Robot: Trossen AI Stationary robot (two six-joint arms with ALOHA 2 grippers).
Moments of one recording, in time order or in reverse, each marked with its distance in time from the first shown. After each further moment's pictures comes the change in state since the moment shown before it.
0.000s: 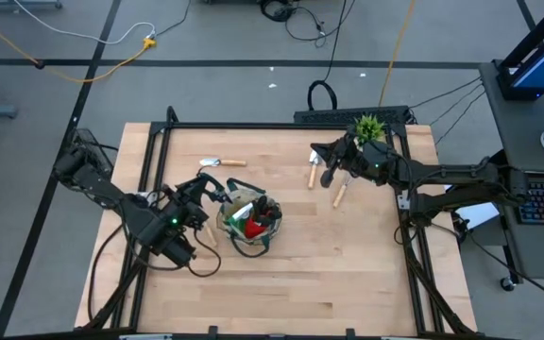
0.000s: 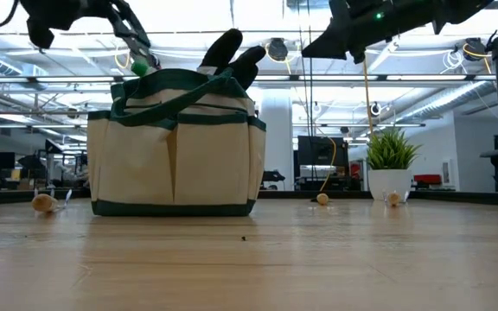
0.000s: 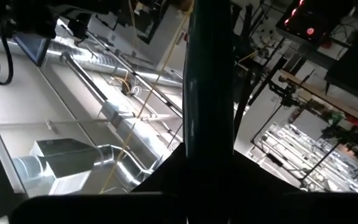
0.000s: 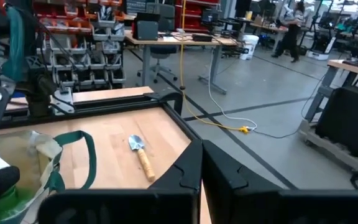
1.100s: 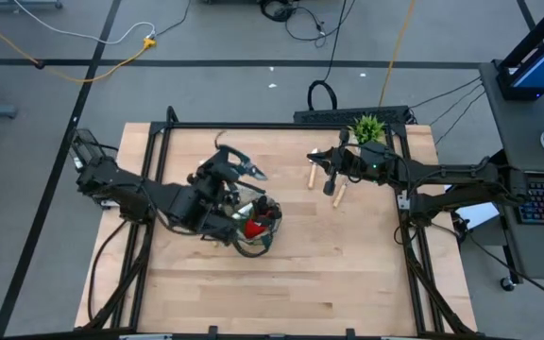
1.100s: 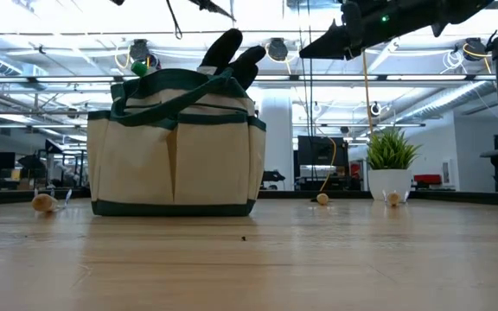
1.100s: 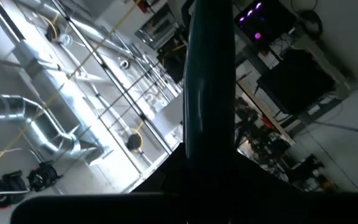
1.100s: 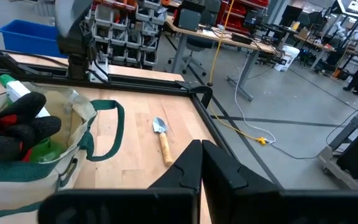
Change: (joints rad) left arm 0.277 0.261 0.608 -0.092 0.069 -0.088; right arm 0.000 0.000 -0.001 -0.051 -0.162 -0.185
